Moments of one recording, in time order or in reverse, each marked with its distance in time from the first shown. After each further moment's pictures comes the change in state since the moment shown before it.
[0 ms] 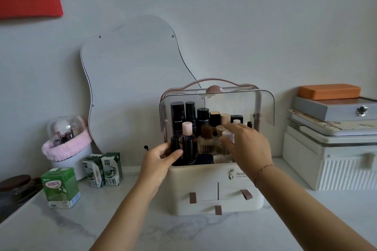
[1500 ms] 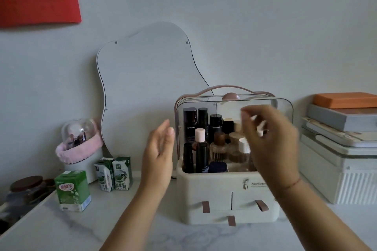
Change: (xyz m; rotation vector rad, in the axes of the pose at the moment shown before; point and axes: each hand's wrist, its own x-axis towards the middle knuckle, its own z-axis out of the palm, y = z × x) left_hand -0.013 0.048 -0.016 0.000 0.263 0.316; right_hand -0.003 -0.043 -0.043 0.415 0.560 -0.144
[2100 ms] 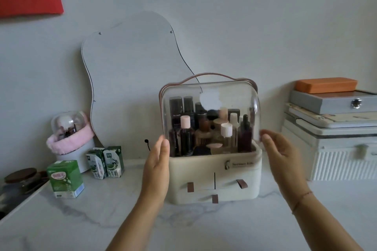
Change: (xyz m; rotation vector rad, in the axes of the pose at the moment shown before) left_hand -0.056 -0.012 0.019 0.010 -0.086 -0.225; right_hand -0.067 0.091 -0.043 0.221 -0.204 0.629
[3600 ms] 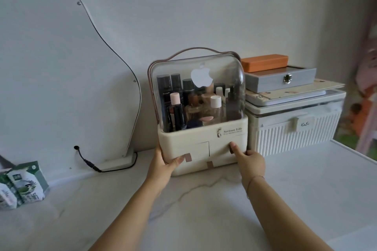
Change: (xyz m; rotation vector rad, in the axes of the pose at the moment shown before) left_hand 0.034 -0.111 0.156 -0.018 -0.392 -0.191; right_hand 0.030 0.138 -0.039 -0.041 0.313 0.641
